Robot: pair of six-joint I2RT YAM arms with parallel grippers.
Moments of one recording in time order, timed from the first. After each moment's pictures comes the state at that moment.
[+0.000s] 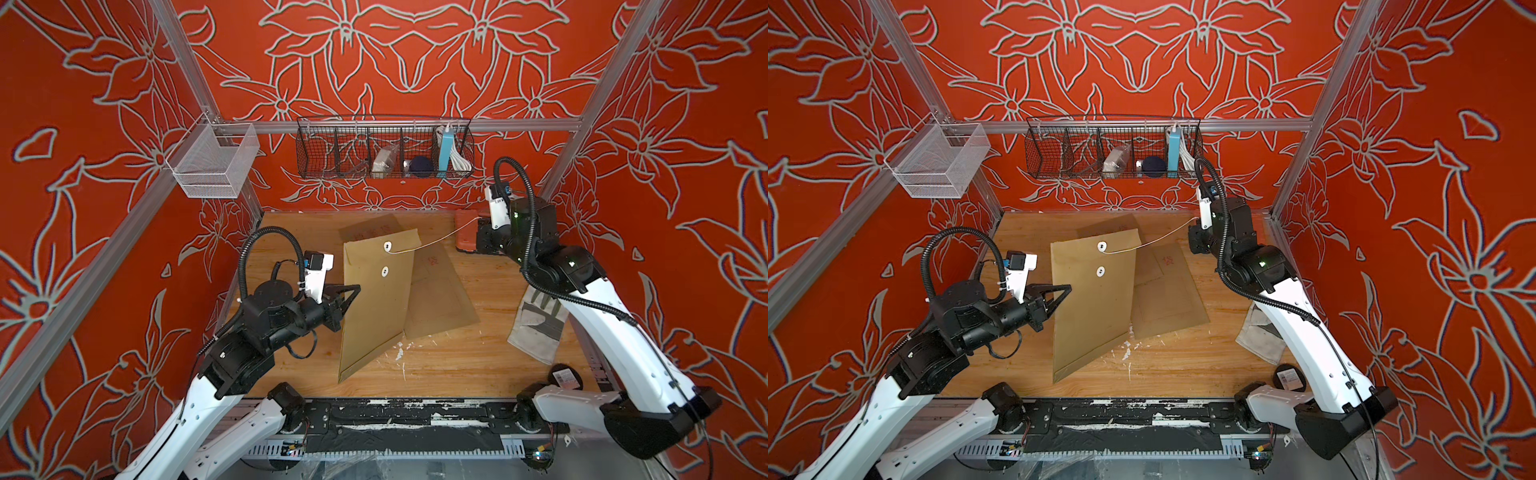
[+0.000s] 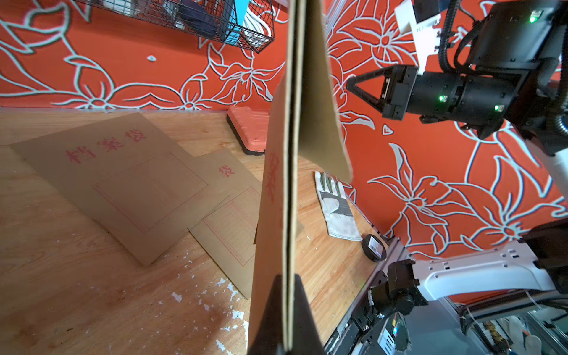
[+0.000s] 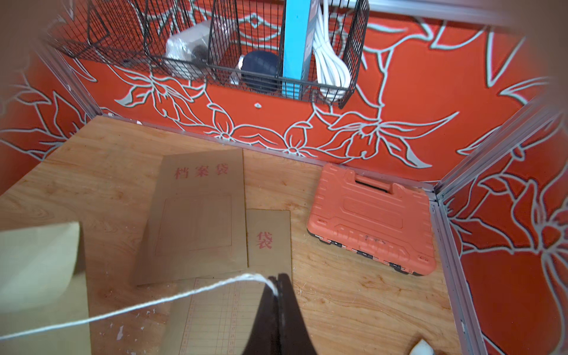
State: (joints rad) left arm -0.58 0.66 0.99 -0.58 0.23 -0.43; right arm 0.49 1.23 1.52 -0.72 0.21 0.06
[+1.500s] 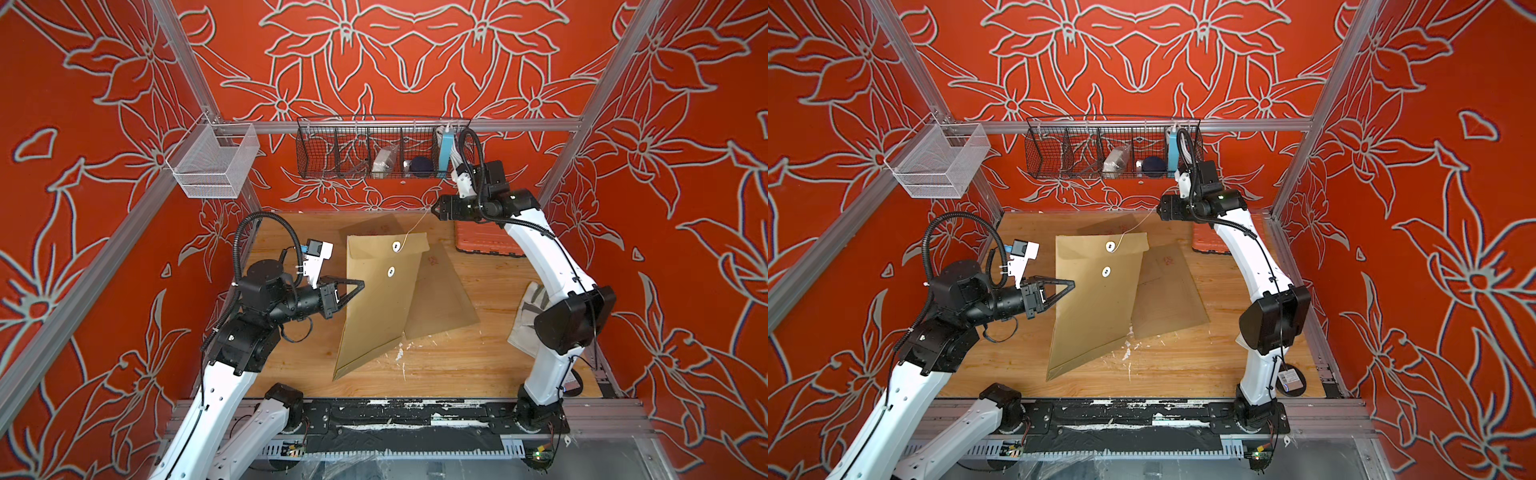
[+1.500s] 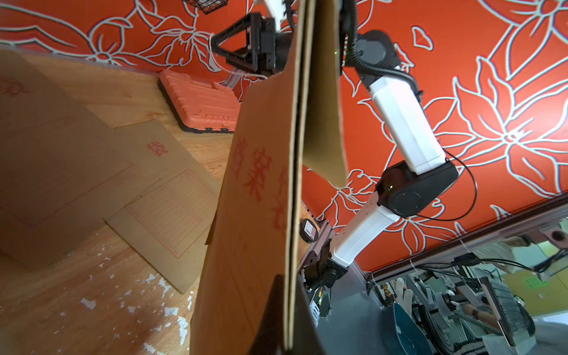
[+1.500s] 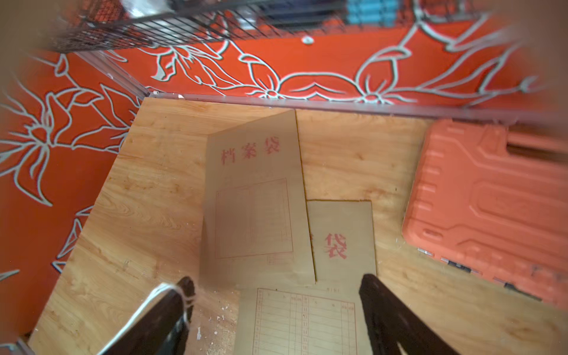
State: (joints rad) left arm -0.25 0.74 1.00 -0.48 0.81 -0.56; right arm 0.31 1.83 1.97 -0.88 -0.26 0.25
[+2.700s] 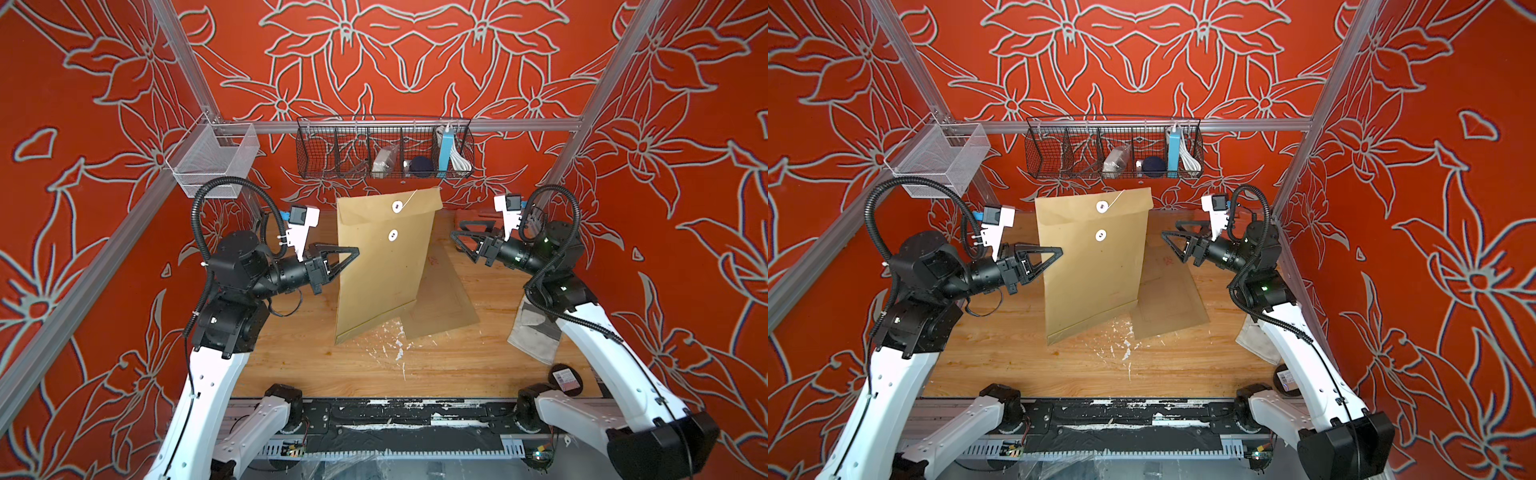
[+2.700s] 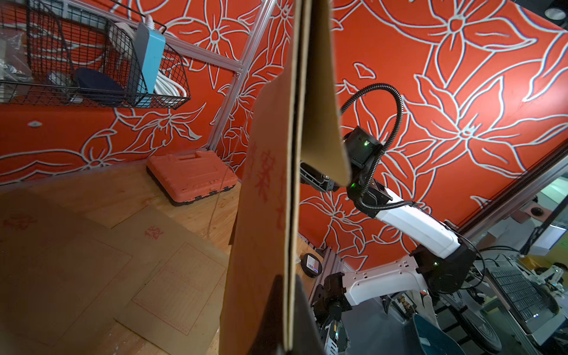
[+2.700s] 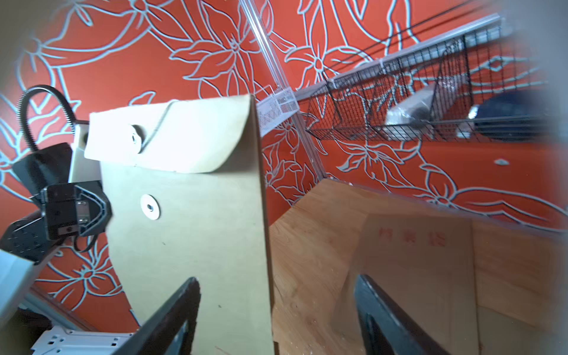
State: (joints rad) left arm -0.16 0.89 1.29 -0.44 0.92 -0.46; right arm 0.30 1.07 1.04 0.13 -0.79 0.51
